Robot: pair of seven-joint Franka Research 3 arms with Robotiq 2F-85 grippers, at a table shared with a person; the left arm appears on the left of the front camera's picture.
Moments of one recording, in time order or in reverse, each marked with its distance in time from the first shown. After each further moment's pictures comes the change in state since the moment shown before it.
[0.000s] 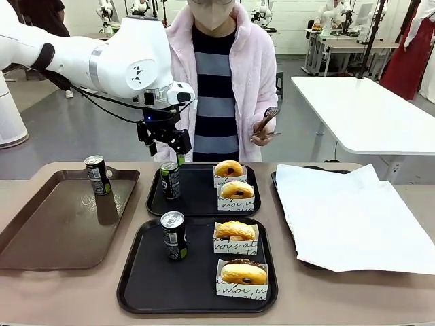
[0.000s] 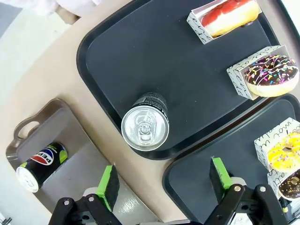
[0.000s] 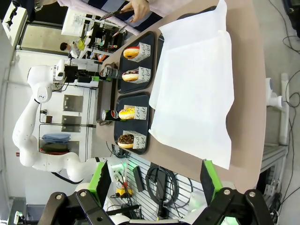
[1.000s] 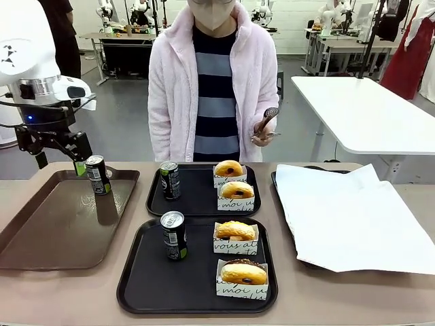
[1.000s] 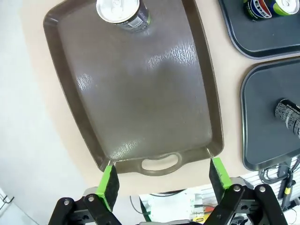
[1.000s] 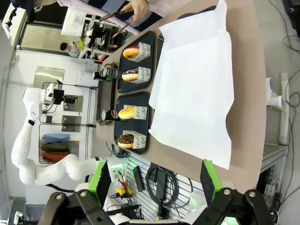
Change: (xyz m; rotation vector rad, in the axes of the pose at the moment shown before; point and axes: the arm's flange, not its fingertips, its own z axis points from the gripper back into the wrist) left arm -0.178 0.135 0.052 0.057 0.132 0.294; right arm 0.001 0.000 -0.001 -0.001 0.002 -0.001
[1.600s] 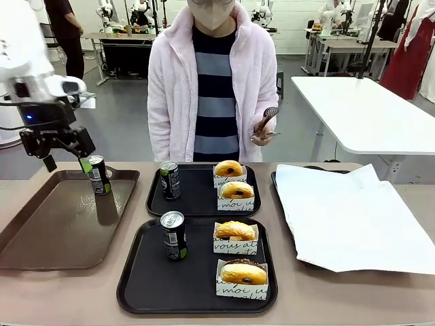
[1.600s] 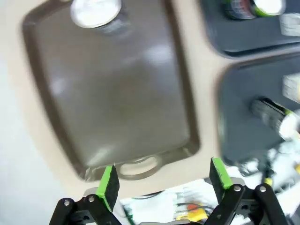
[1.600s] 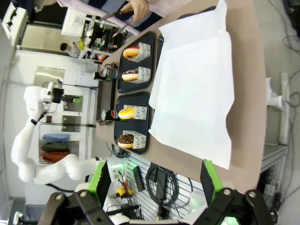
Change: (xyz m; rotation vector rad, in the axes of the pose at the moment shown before) left arm 0.007 0.022 -0.003 -0.231 0.006 -0.003; right arm 0.000 0.000 0.000 0.000 0.000 0.000
